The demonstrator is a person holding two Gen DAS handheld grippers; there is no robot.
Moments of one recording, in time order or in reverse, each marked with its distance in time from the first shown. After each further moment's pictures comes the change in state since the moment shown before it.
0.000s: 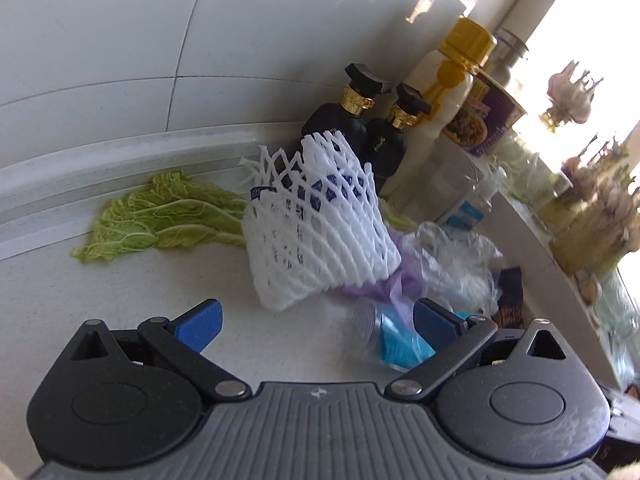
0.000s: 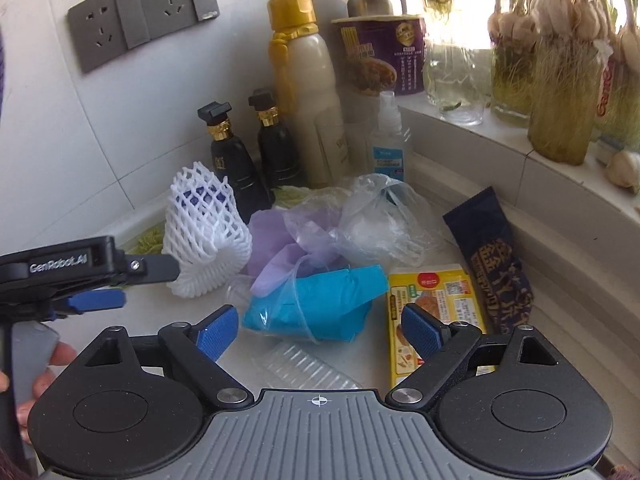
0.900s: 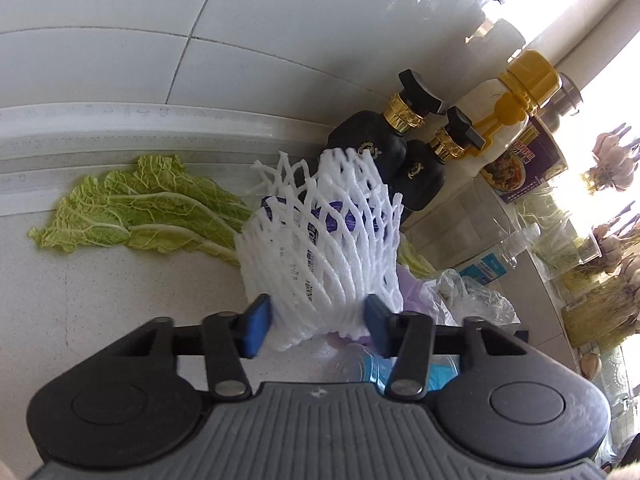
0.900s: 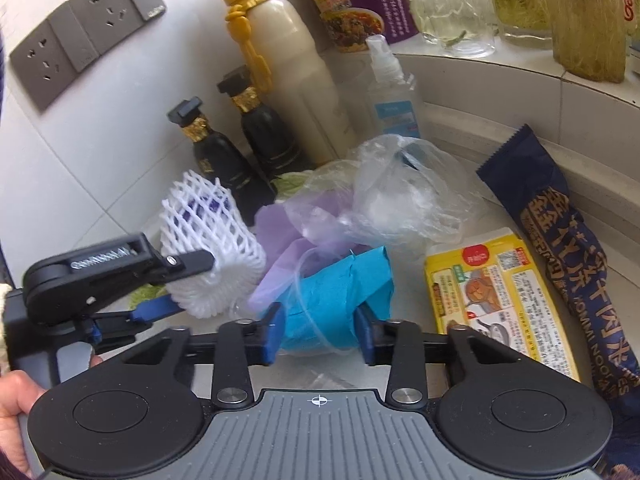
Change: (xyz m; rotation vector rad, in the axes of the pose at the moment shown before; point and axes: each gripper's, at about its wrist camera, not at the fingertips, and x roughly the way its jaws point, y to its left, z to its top) left arm 0.040 0.011 0.013 -0.178 -0.009 -0.013; right arm 0.046 -0.017 0.001 0.187 0.055 0.109
